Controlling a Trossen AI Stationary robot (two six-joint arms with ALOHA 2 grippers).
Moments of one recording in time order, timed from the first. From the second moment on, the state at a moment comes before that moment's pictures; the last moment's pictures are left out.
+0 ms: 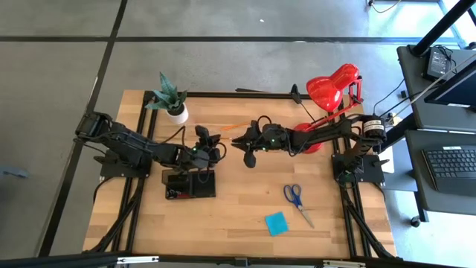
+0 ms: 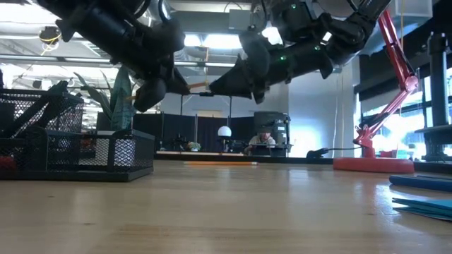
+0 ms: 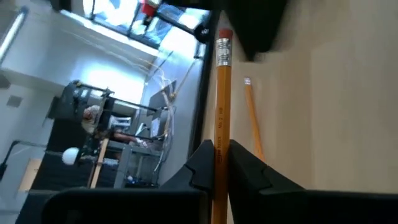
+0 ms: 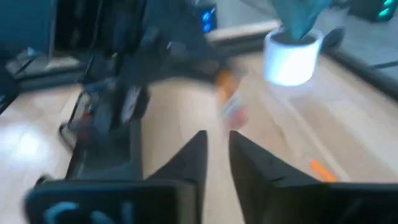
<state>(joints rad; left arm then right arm) -0.16 1.44 0.65 0.21 -0.97 0.58 -0.09 1.75 0.85 0.61 0.00 0.13</state>
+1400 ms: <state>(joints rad) -0.70 0.53 0.21 0.28 -0.79 -0.13 -0.09 1.75 0.85 0.37 0.01 0.07</state>
